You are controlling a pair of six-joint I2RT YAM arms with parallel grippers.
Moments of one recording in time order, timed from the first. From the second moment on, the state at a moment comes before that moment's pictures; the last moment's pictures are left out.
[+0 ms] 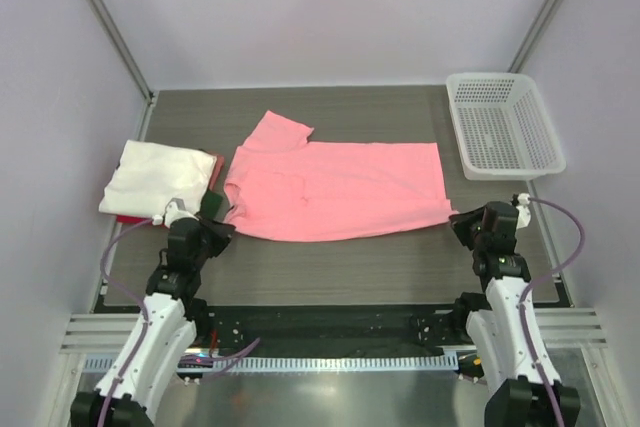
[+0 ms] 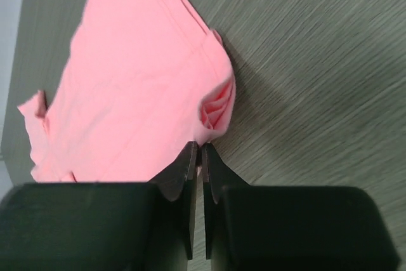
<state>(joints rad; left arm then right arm) -0.13 0.62 0.20 -0.14 -0.01 -0.91 -0.15 0.71 0.33 -0.26 -0.06 0.89</state>
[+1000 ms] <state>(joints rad) -0.13 1.31 0.96 -0.37 -0.08 -0.71 0.00 1.32 0.92 -0.34 0.01 0.54</state>
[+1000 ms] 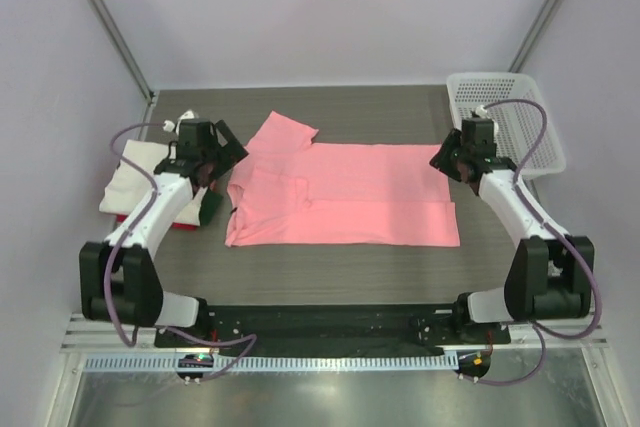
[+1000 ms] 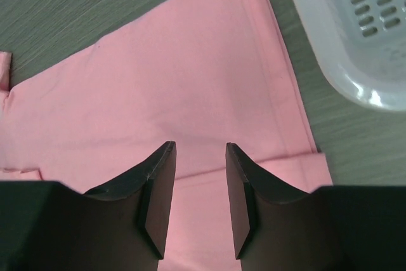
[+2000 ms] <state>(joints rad) -0.11 2.47 2.15 -0.44 0.06 -0.61 0.07 2.15 1.56 -0.34 0.33 0.42</state>
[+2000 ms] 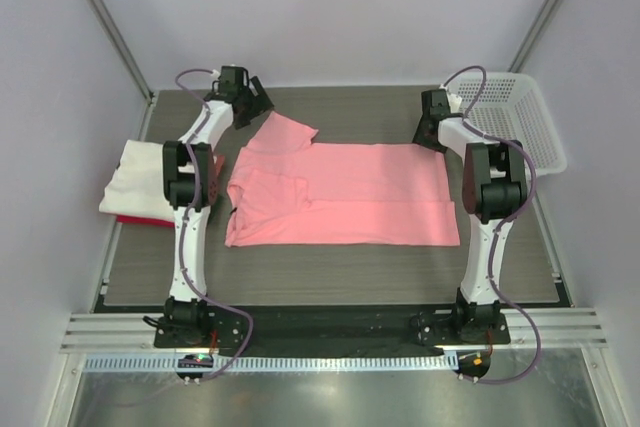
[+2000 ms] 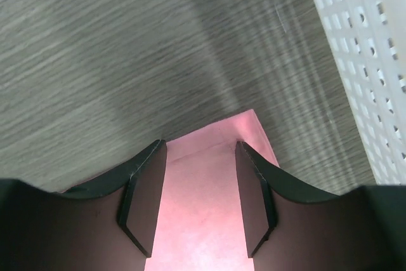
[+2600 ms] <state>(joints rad) -0.14 2.59 2.31 -0.50 0.15 -0.54 0.07 2.16 1.58 -0.37 0.37 0.43</state>
